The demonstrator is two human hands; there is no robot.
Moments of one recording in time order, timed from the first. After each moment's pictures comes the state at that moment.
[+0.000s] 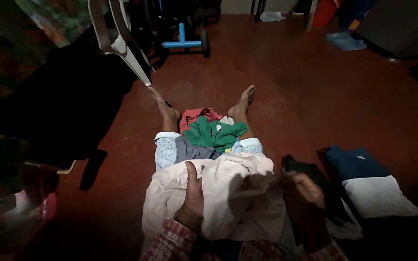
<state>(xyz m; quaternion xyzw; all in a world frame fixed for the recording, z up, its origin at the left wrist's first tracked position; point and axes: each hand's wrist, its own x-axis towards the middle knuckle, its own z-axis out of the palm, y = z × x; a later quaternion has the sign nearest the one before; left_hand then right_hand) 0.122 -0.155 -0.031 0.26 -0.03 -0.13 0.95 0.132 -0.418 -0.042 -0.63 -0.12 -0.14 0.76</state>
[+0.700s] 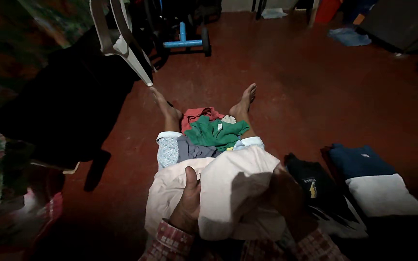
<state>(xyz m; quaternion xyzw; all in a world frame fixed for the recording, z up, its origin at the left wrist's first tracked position) 0.115 -0.140 -0.020 0.21 -0.16 -0.23 0.94 0.136 -0.388 -0.035 -0.47 -0.03 0.07 0.88</state>
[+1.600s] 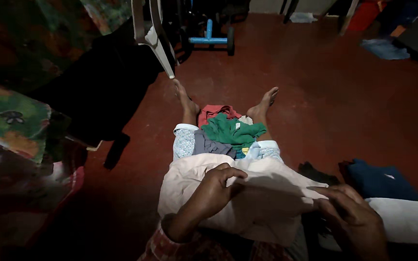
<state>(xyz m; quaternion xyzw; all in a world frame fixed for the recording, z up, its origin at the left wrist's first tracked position) 0.103 -0.131 0.028 0.85 -0.11 -0.02 0.51 0.109 -0.444 0.015 -0.88 -0.18 -0.19 0.39</state>
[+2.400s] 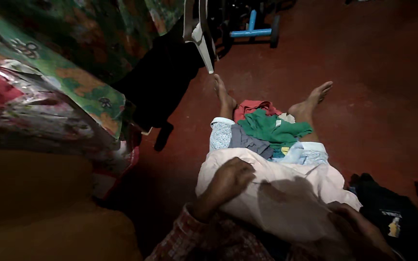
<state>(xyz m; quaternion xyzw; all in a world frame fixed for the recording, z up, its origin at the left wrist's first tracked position) 0.080 -0.083 0.002 0.92 -0.05 0.05 0.38 0.097 -0.415 -0.029 -0.81 -0.12 0.13 0.56</state>
